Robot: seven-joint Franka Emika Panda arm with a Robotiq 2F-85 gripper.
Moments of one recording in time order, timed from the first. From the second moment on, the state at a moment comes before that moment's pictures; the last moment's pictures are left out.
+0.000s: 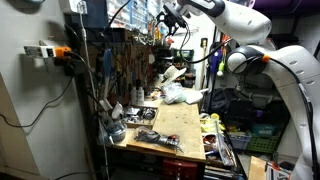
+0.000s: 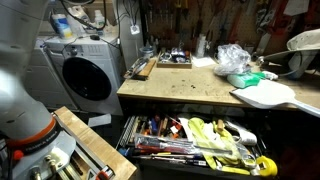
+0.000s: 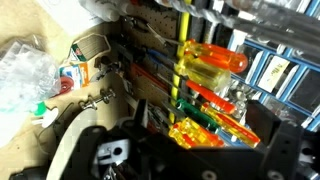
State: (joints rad) arm -0.31 0.62 -0.11 -0.47 0.37 1.89 0.84
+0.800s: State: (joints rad) arm -0.31 0.65 -0.08 -0.46 0.31 1.91 0.87
